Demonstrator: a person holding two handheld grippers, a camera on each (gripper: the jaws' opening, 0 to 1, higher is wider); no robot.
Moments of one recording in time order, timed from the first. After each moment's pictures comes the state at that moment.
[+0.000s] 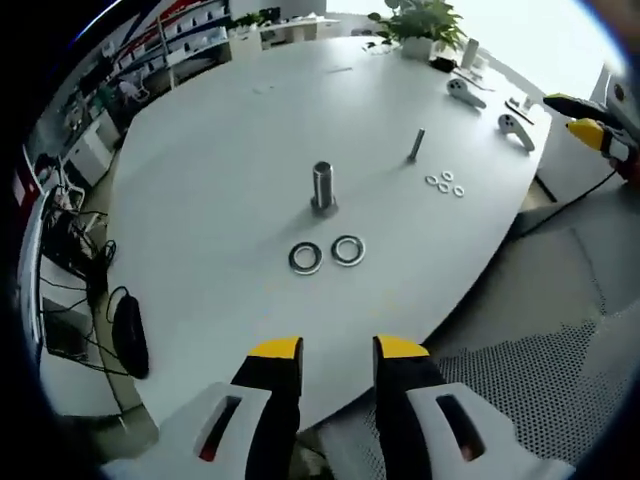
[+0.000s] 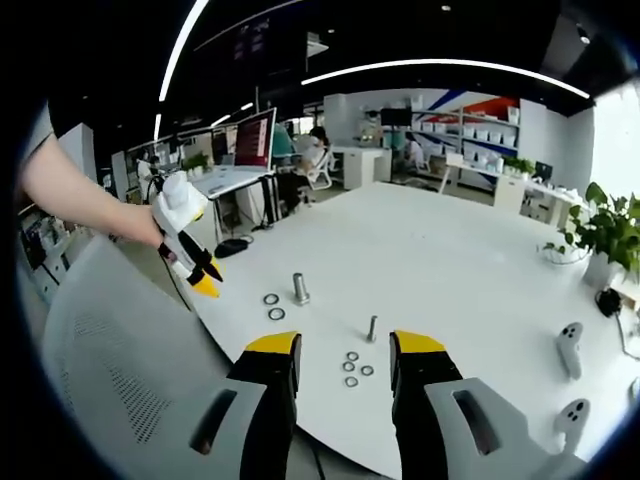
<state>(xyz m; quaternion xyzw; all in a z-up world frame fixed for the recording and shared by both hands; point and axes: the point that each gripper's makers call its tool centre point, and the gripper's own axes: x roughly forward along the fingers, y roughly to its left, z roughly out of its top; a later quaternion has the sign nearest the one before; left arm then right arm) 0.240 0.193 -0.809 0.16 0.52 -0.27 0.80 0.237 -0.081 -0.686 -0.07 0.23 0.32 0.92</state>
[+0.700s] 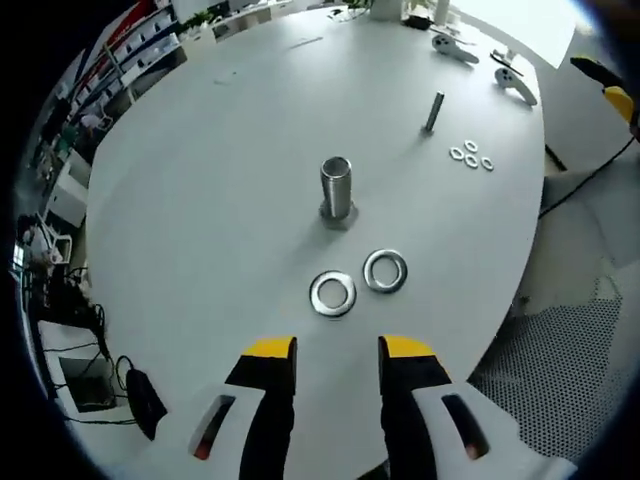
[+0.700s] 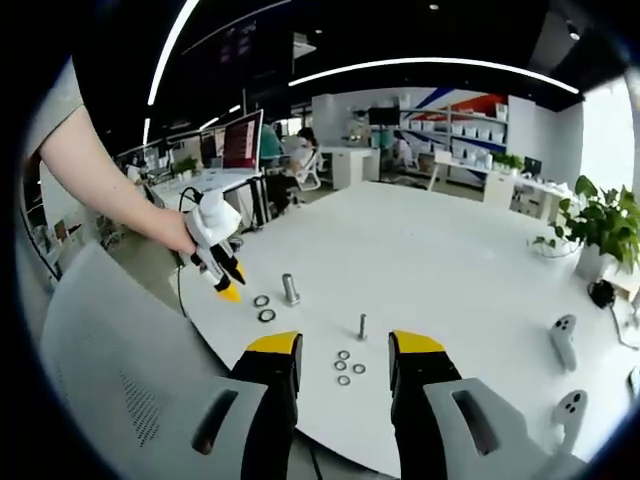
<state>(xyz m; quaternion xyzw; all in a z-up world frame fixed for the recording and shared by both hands) 0.299 0.188 -0.848 0.24 0.54 -0.31 0.75 0.241 -0.090 -0.687 -0.06 0.23 0.30 0.92</state>
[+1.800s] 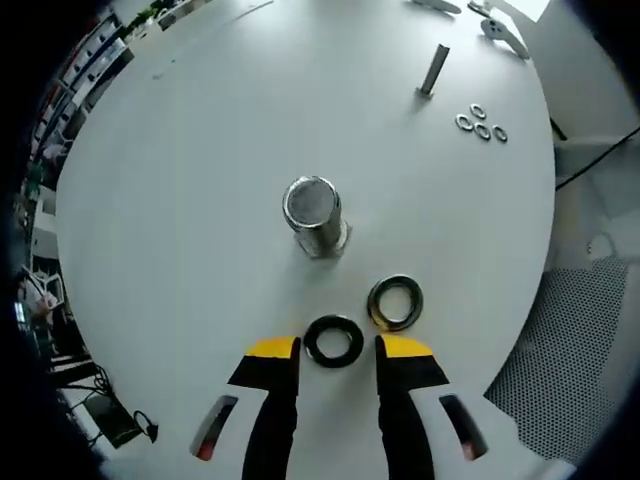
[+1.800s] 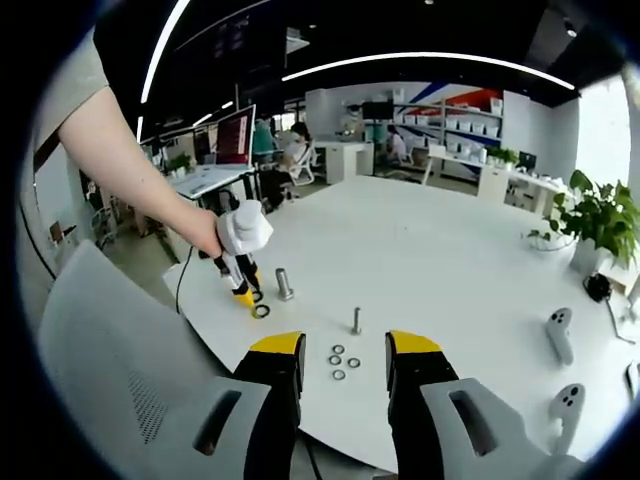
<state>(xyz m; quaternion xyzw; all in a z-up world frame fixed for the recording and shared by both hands) 0.315 0.165 -0.877 0.31 0.58 -0.35 0.67 0.242 -0.096 -0.691 -0.06 0.24 0.28 0.93</state>
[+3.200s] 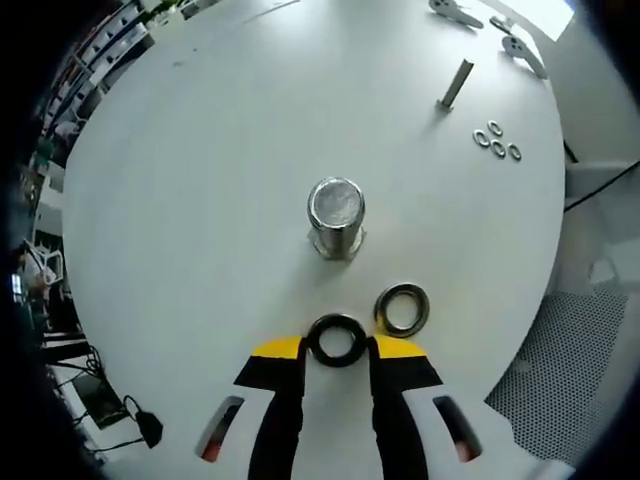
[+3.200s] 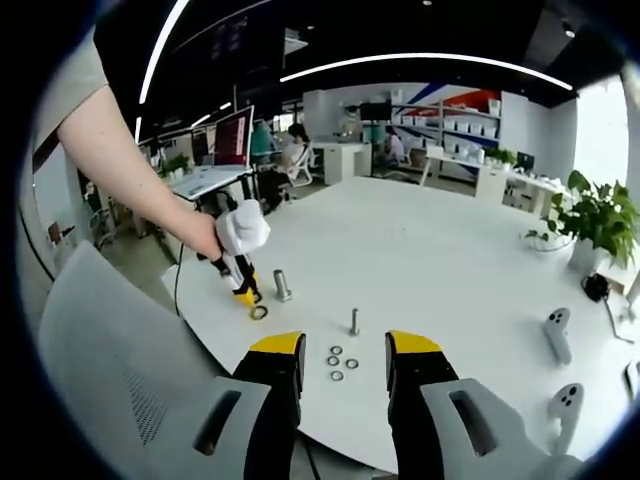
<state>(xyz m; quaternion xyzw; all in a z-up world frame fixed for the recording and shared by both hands) 0.310 0.161 -0.869 0.28 0.59 -0.32 0.68 0.244 -0.097 -0.689 -0.06 0.24 0.28 0.93</state>
